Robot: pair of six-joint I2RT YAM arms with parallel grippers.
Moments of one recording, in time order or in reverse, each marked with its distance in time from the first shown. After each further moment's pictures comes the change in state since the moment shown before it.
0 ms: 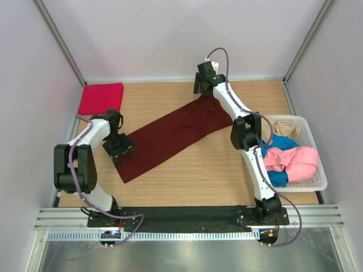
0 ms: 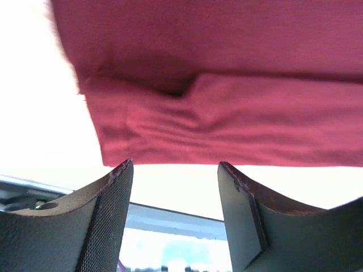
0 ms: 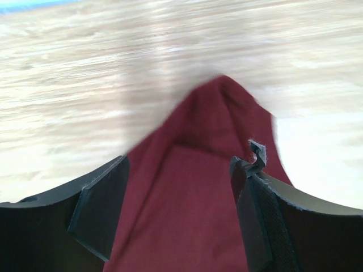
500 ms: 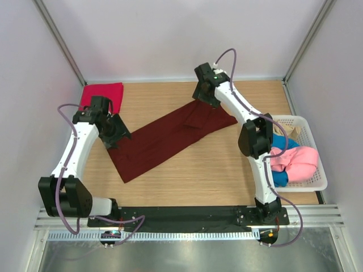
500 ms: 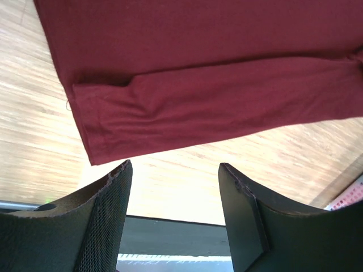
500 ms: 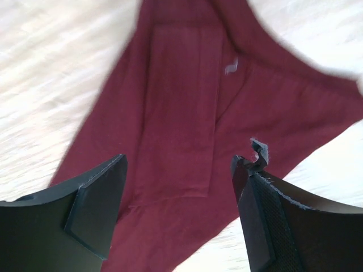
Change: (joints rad) left arm 0.003 -0.282 0.167 -0.045 0.005 0.079; right arm 0.064 -0.354 -0.316 -0.236 0.054 0.386
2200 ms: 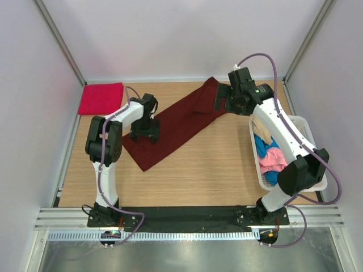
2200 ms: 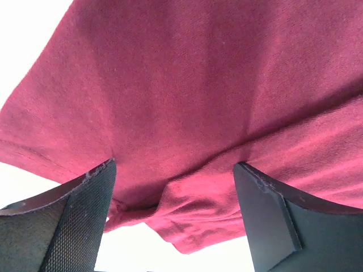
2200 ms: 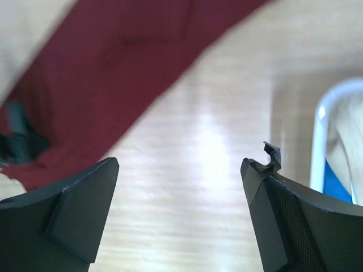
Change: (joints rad) left arm -0.291 0.730 0.326 0.100 -0.193 0.379; right arm -0.072 -0.633 -0.512 0.030 -0.194 -0.322
